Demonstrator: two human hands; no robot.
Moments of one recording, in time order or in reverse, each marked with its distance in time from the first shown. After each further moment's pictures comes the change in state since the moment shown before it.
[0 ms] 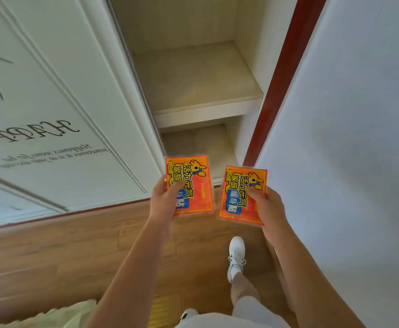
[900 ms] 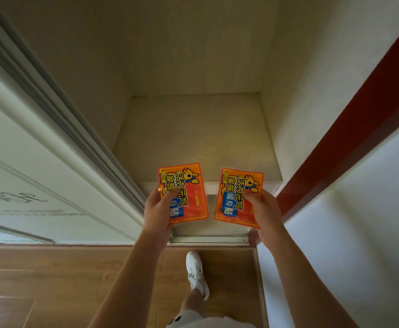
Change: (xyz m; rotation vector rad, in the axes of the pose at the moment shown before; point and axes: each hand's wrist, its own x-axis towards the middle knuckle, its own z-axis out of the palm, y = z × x) left_hand 0.273 0.129 0.150 -0.184 0.216 0.074; right_hand 0.325 -0.208 0.050 0.022 -0.179 -0.033
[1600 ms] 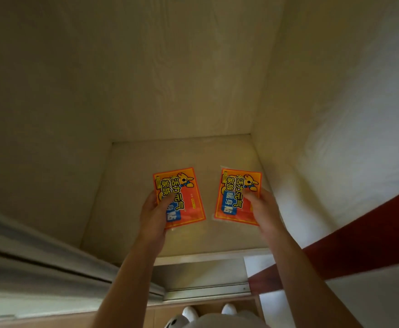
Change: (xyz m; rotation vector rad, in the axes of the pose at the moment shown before) left_hand 0.178 0.084 0.076 0.015 -0.130 0.075; right_hand 0.163 -0.109 0.057 -0.058 0.074 -0.130
